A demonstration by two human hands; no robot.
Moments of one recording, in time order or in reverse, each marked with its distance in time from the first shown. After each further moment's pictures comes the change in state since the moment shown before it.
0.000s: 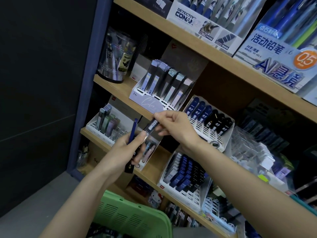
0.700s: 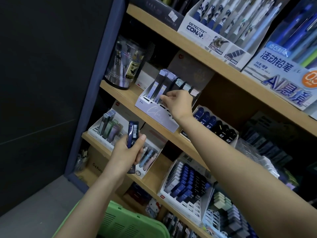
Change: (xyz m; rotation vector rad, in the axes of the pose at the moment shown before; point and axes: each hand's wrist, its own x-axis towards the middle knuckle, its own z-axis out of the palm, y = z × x) left_hand 0.016 -0.008 -0.008 0.017 0.260 0.067; right_hand 0.102 -0.014 -0.002 -0.510 0.400 -0.223
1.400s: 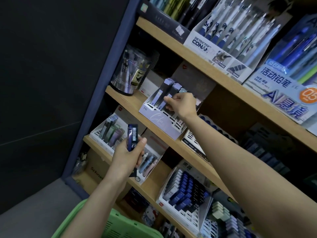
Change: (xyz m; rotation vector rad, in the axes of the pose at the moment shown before) left_hand -0.002 0.005 -0.001 -0.108 0.066 -0.014; right_hand 0.014 -0.013 -0.009 -0.010 -0.048 0.019
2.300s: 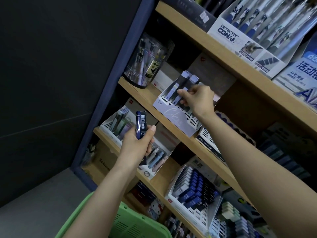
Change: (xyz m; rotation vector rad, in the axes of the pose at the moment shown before) left_hand 0.013 0.009 -0.010 -0.060 0.043 -0.009; right_hand -0.004 -0.004 0.004 -0.093 0.039 -0.132
